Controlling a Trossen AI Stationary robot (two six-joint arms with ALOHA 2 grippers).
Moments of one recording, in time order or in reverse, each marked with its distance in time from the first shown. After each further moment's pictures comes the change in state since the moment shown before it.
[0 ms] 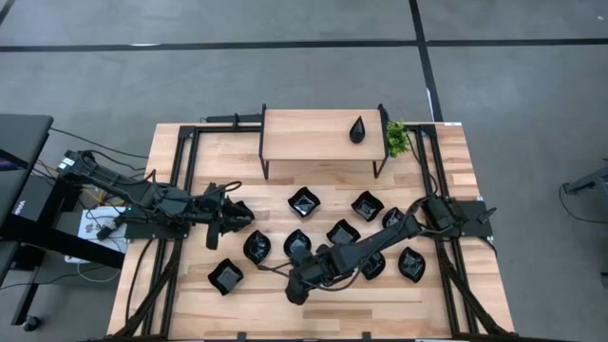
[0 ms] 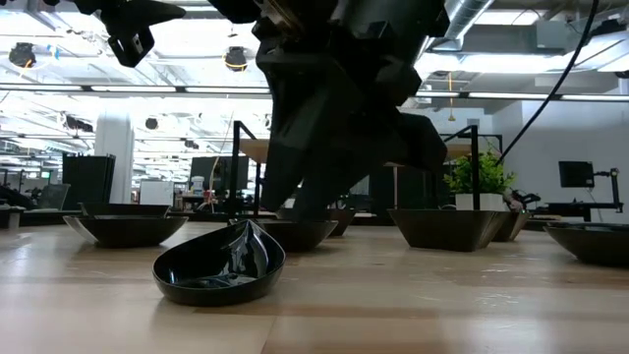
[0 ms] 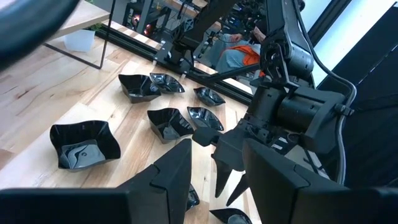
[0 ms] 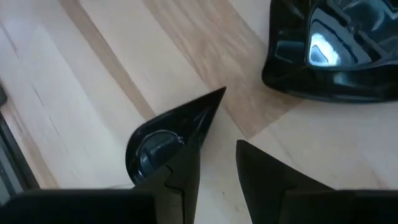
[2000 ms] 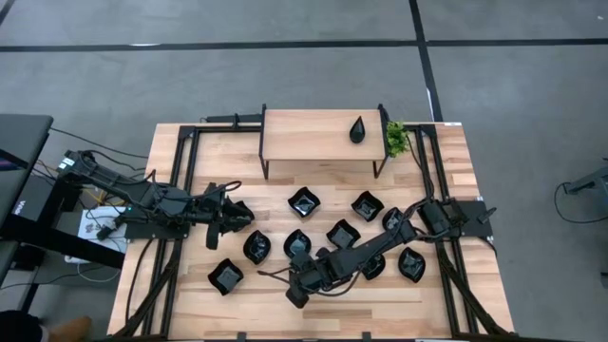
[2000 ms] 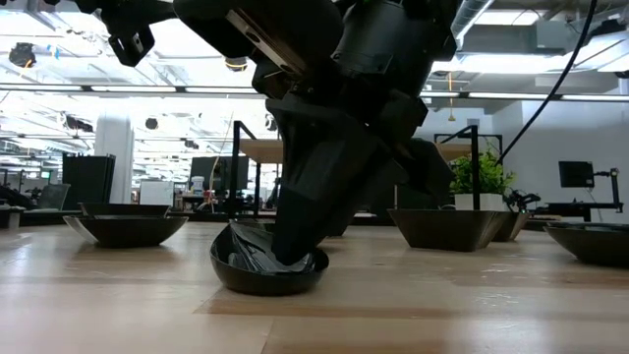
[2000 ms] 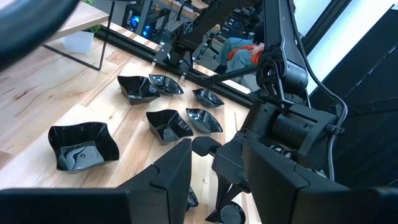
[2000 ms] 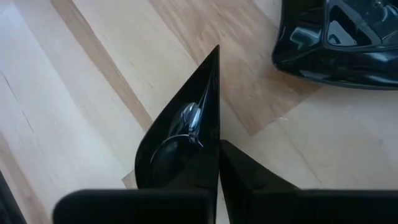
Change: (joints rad) left arm 0.000 0.000 0.000 0.008 0.000 -0.001; right arm 0.021 0.049 0.000 0.025 0.014 0.007
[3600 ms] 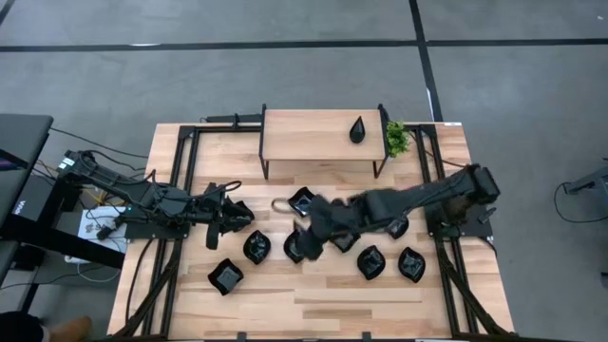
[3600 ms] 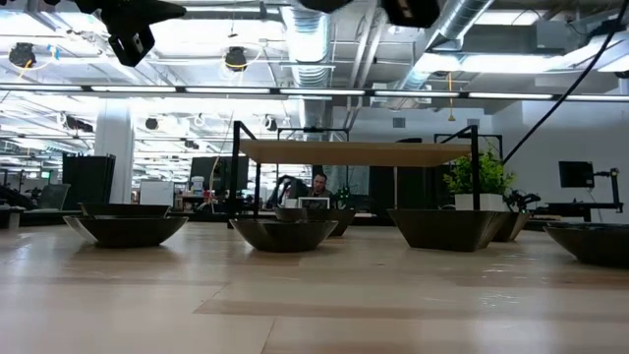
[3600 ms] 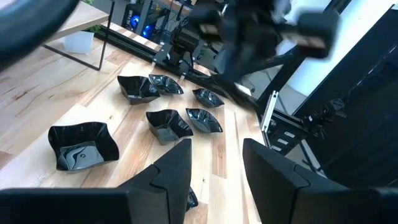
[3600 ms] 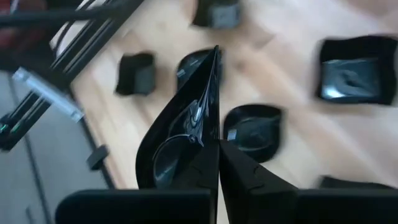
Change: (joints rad) left arm 0.000 0.000 0.000 0.000 0.000 0.000; right arm -0.189 -0.478 0.025 -0.287 0.049 -0.149
